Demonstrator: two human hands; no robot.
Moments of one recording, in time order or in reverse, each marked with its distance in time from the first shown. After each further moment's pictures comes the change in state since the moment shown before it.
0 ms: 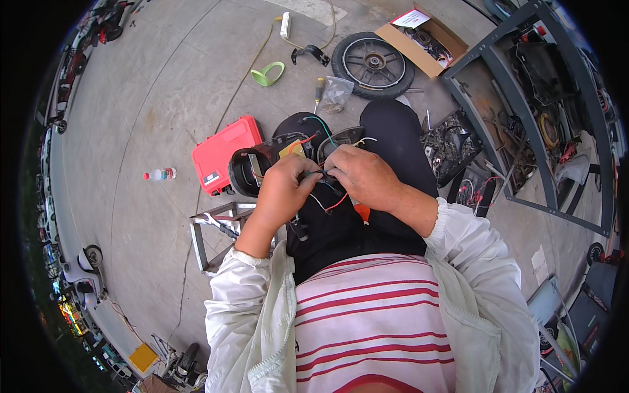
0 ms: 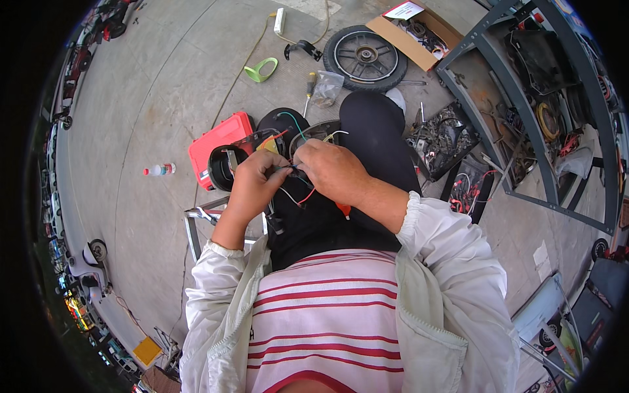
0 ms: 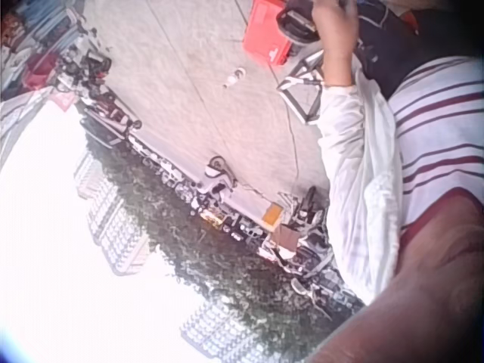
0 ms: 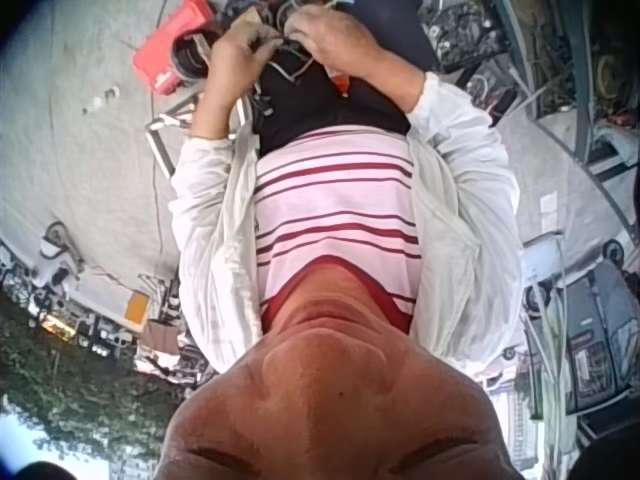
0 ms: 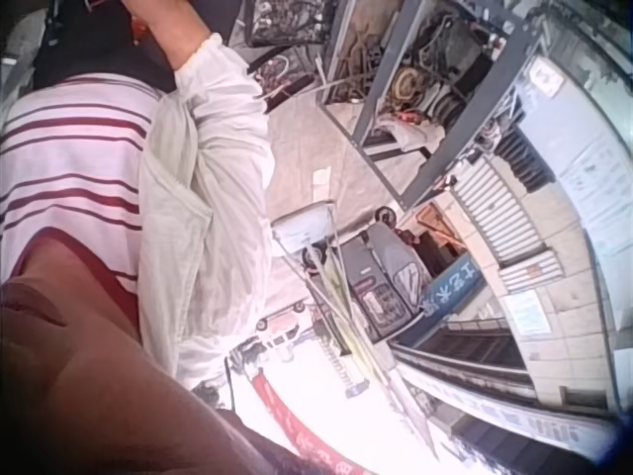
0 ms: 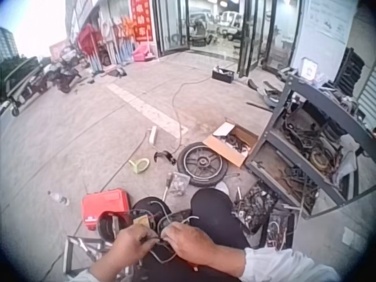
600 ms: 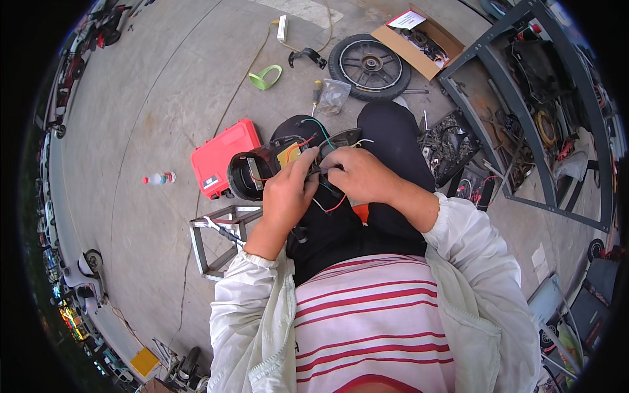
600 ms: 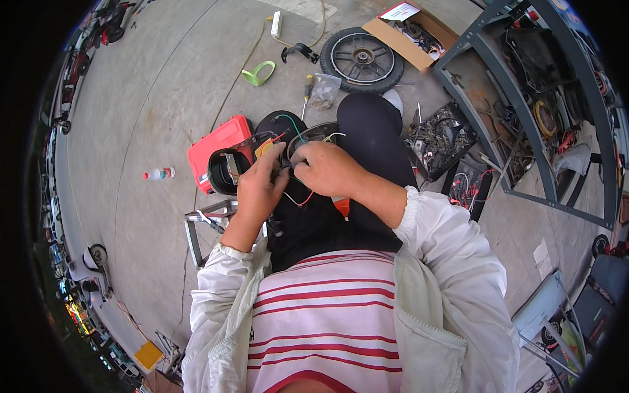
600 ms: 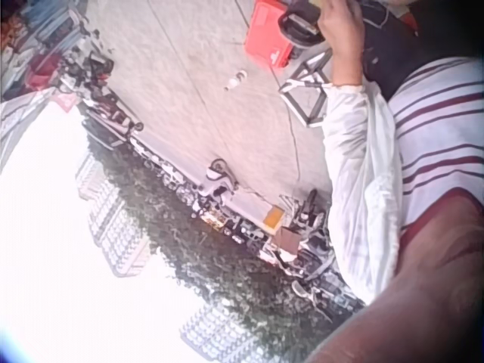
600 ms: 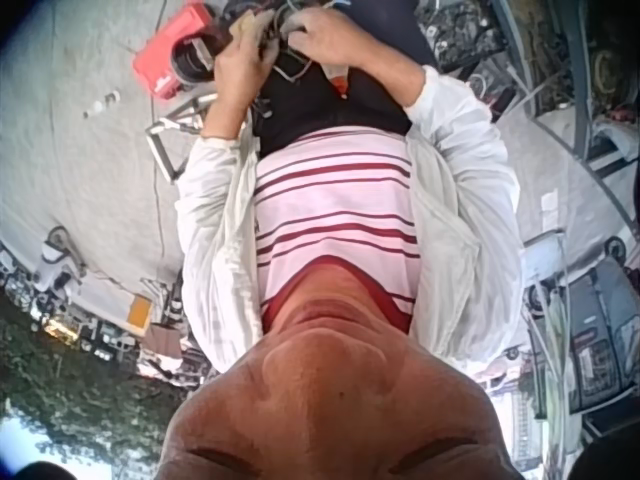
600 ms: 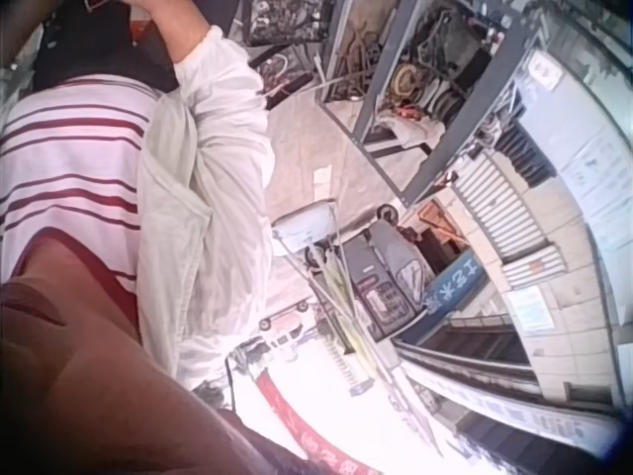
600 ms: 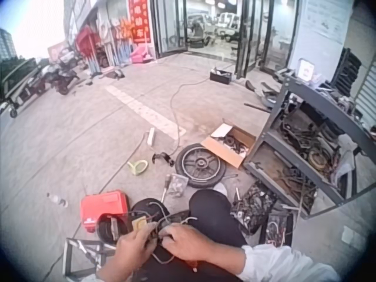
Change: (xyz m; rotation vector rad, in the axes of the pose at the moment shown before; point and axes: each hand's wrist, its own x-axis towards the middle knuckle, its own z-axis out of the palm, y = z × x) left_hand -0.005 0.001 0.019 0.287 0.208 0.174; right_hand 0.015 0.000 -0.007 0.238 -0.134 0.252
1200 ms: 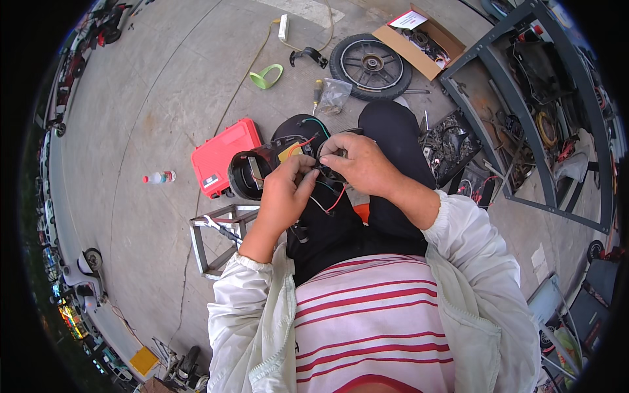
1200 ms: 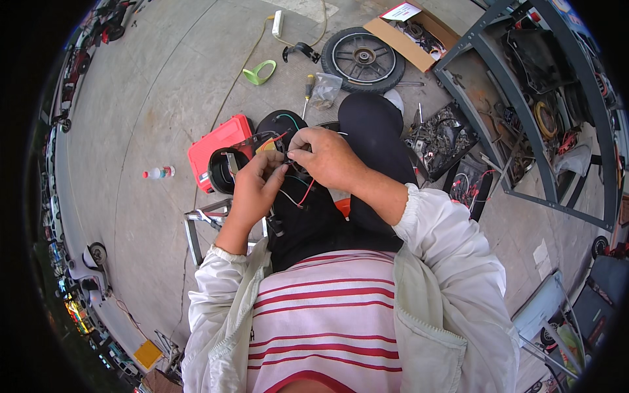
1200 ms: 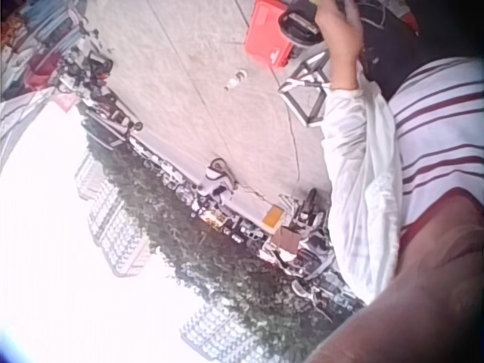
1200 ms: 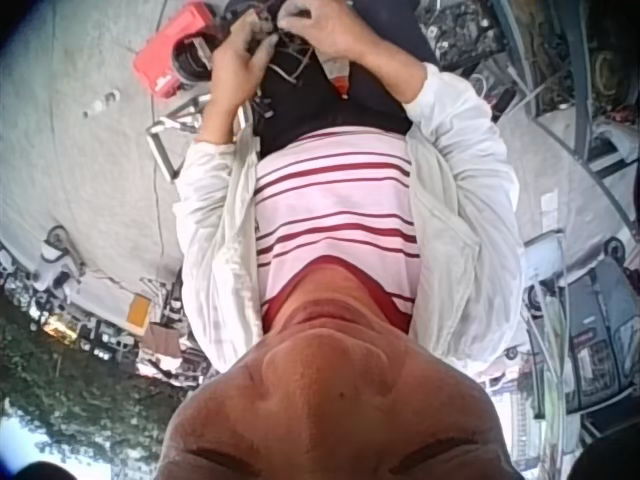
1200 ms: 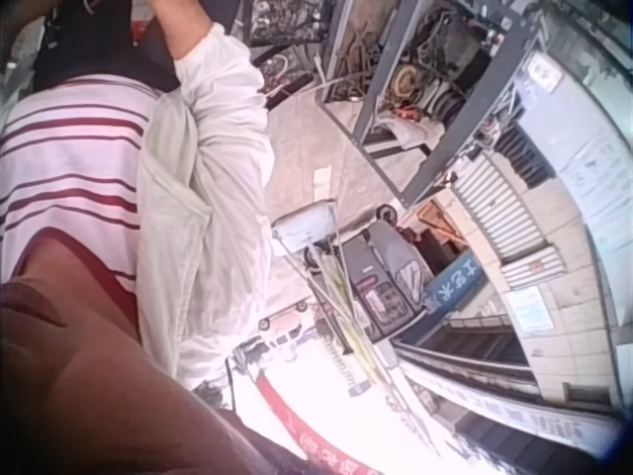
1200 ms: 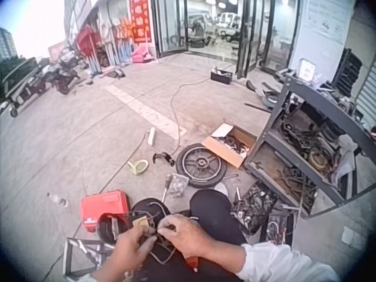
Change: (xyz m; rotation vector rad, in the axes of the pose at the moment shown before) left_hand 0.003 0.001 -0.011 -0.405 -0.117 -0.299; right_hand 0.007 -0.010 -0.003 0.154 0.128 0.066
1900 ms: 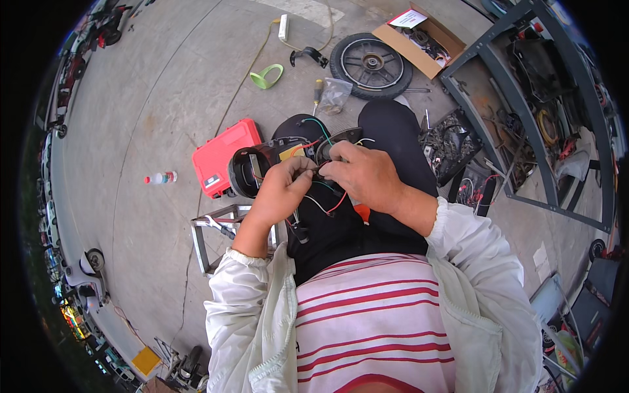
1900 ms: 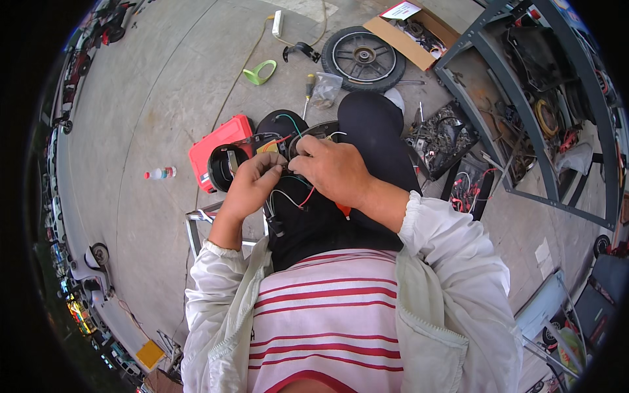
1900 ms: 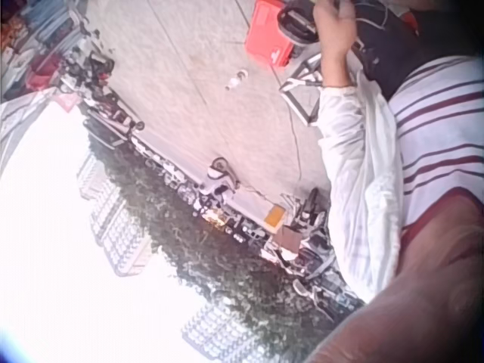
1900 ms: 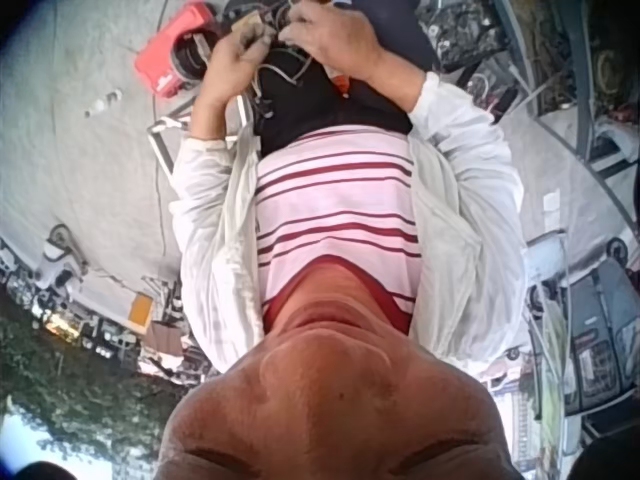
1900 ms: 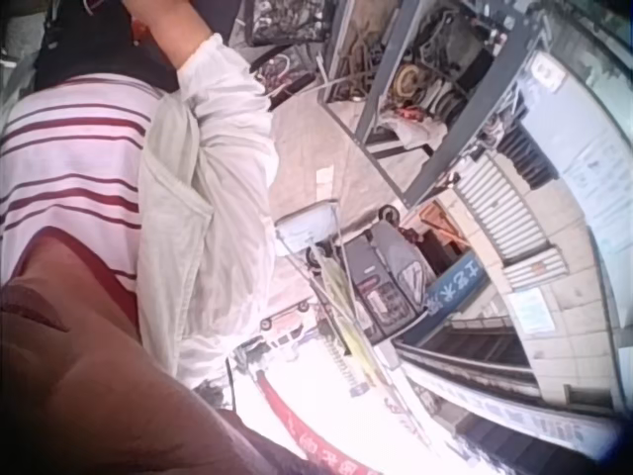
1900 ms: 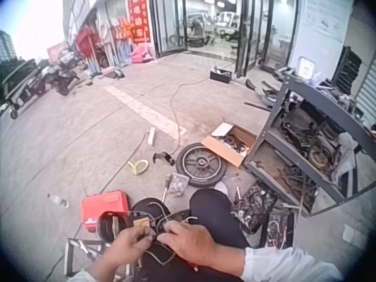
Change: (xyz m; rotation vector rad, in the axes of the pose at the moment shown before) left_hand 0.010 -0.007 -0.010 -0.227 -0.191 -0.180; right_hand -0.026 0.008 -0.001 -0.605 0.133 -0.572
